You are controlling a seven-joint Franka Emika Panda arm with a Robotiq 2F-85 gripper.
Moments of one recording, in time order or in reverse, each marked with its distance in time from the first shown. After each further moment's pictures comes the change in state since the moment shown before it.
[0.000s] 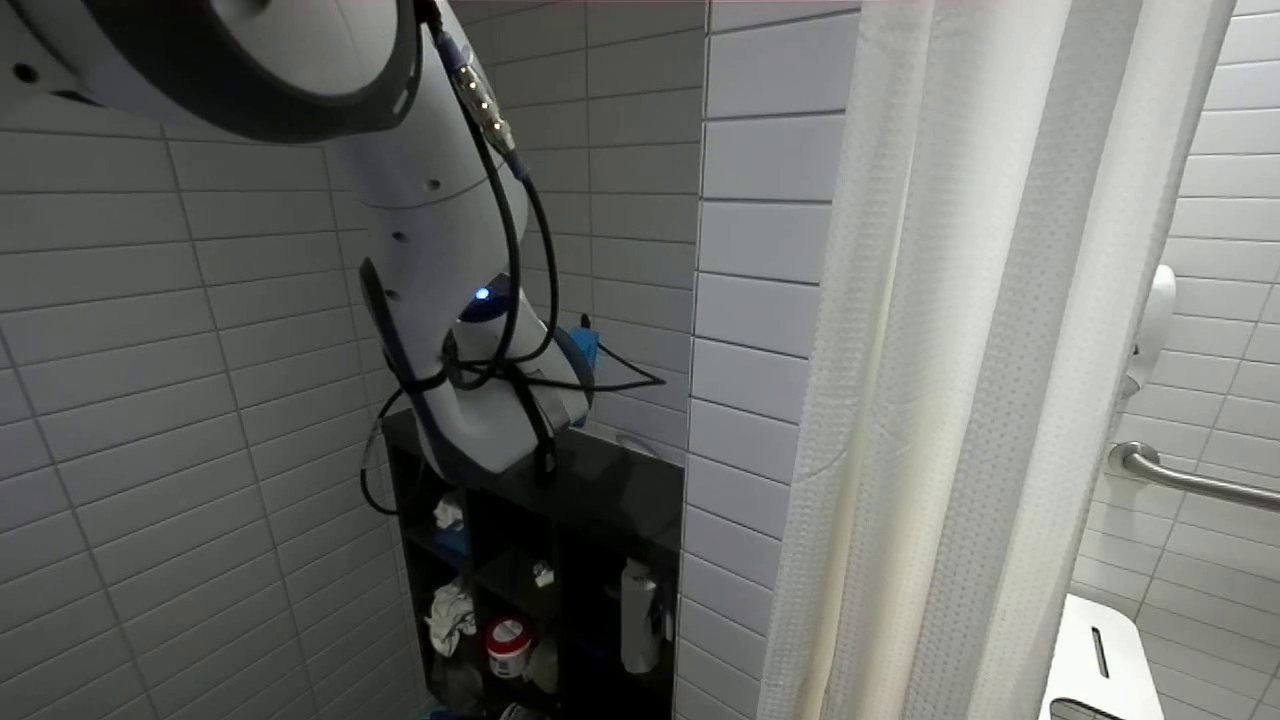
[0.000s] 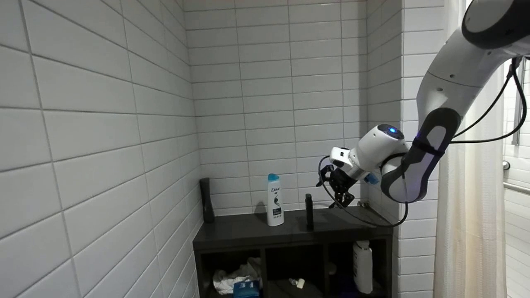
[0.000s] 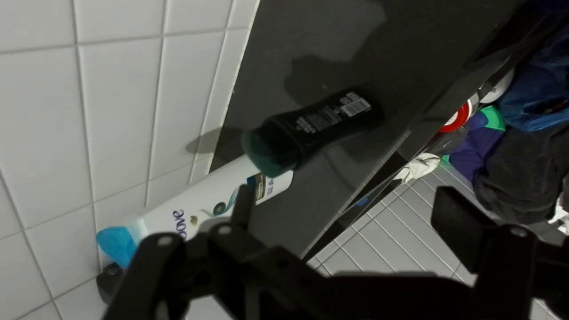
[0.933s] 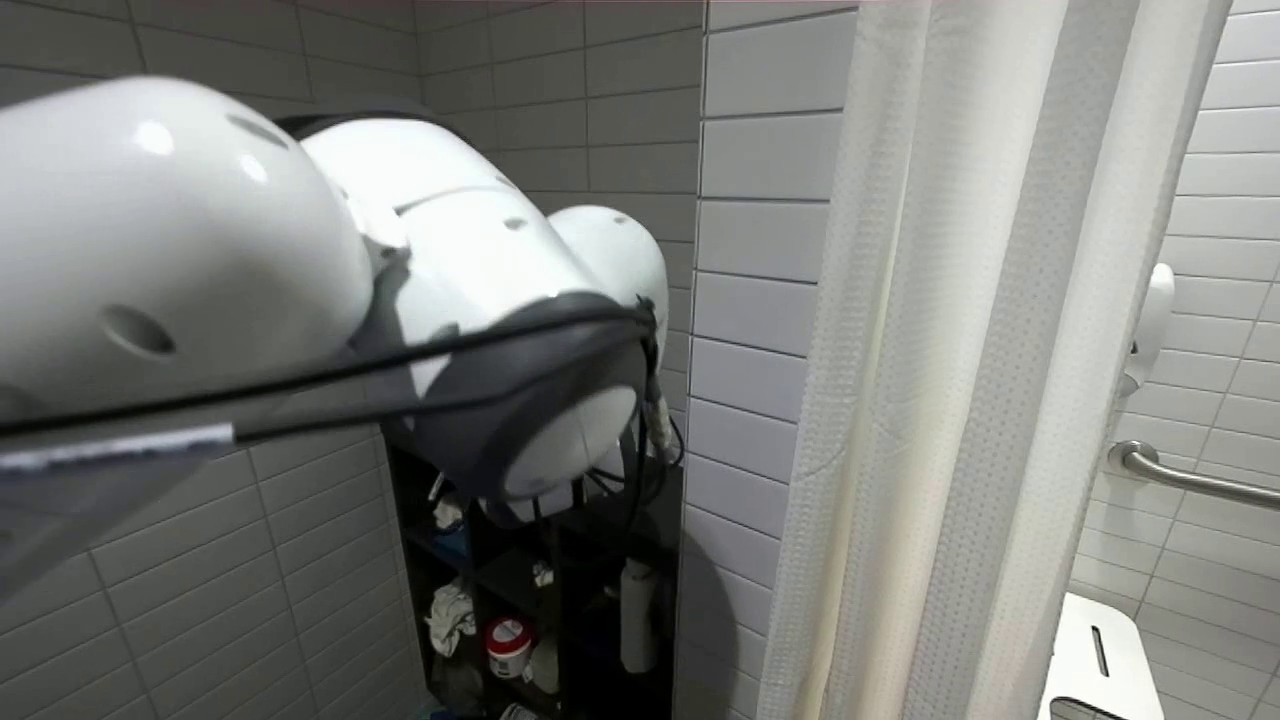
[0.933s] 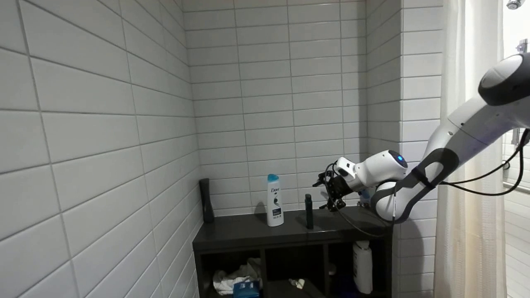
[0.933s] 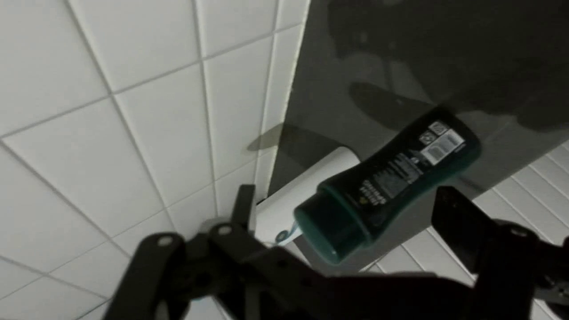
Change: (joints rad) arm -0.388 0.506 0.440 0.297 -0.102 0.011 -0.222
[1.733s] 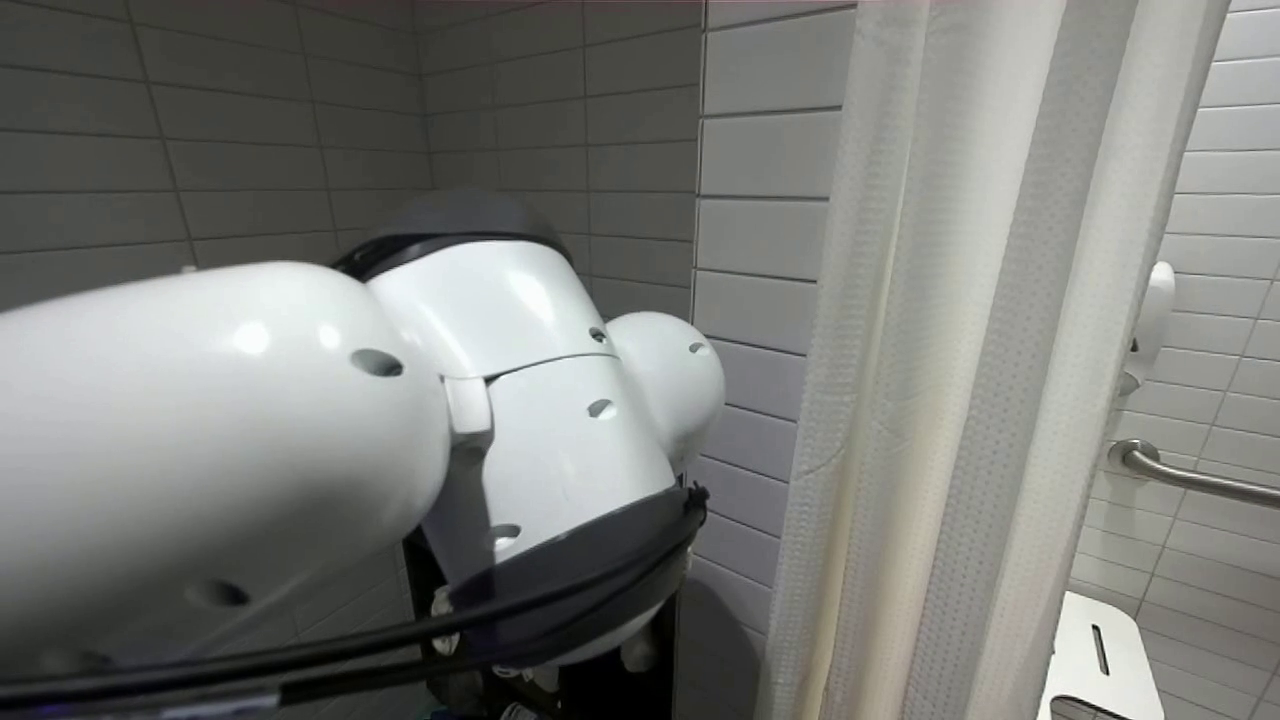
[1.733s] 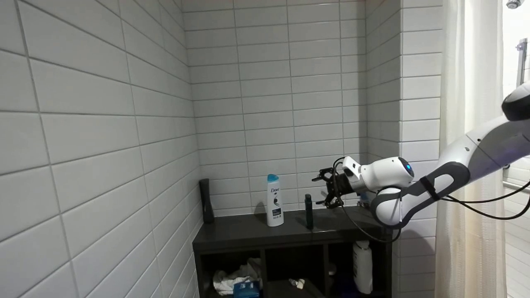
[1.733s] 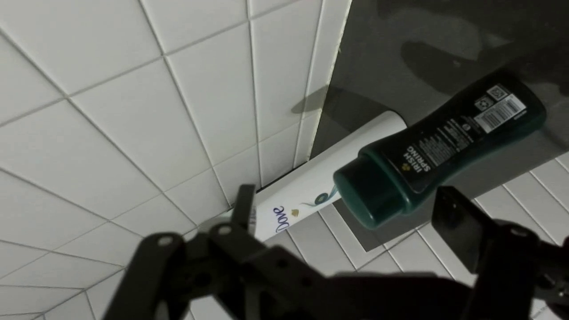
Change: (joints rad) arm -0.148 0.197 0.189 0.017 -0.125 0.001 -0.080
